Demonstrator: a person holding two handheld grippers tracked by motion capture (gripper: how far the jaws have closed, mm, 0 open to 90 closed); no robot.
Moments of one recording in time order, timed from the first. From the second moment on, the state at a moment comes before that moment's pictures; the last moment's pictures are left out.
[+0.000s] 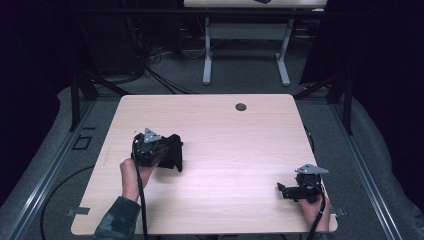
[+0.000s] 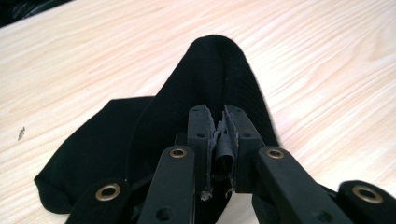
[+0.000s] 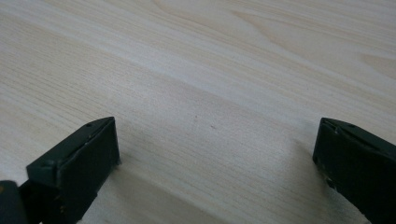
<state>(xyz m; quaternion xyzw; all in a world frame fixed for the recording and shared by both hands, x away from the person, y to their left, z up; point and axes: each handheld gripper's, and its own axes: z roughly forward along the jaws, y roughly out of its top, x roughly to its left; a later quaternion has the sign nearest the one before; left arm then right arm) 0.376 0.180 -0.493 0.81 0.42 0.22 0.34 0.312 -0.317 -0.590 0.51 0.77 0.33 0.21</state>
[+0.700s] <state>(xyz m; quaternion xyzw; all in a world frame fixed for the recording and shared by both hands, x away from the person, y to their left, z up) 0.334 0.137 -0.458 0.82 0.36 0.21 0.40 0.312 -0.317 -0.590 0.51 0.77 0.33 0.21</state>
